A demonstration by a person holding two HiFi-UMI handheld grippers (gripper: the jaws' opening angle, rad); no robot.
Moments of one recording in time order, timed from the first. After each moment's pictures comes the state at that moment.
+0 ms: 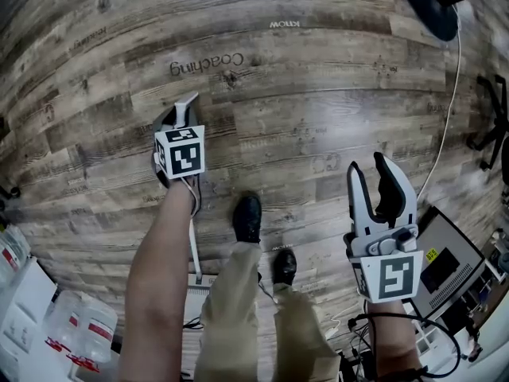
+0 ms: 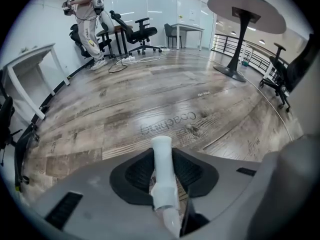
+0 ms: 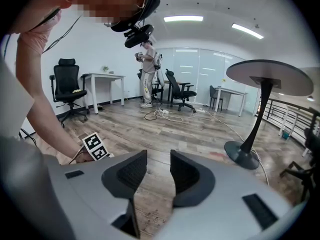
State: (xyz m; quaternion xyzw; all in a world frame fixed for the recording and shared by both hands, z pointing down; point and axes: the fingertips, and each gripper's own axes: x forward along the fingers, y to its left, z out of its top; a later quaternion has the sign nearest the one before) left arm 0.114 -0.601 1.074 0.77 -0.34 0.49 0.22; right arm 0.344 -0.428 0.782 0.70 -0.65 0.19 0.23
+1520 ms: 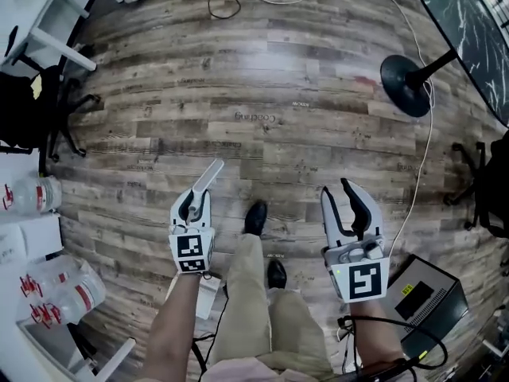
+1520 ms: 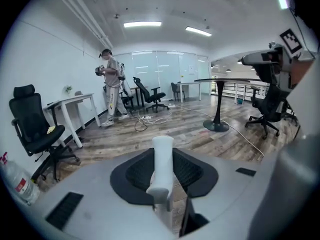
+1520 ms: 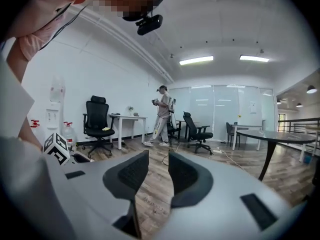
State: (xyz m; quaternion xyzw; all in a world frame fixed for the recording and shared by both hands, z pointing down) left arm -0.001 -0.400 0.628 0.85 -0.45 0.27 0.09; right arm 0.260 -0.332 0.443 0.65 -0.75 0.03 0.11
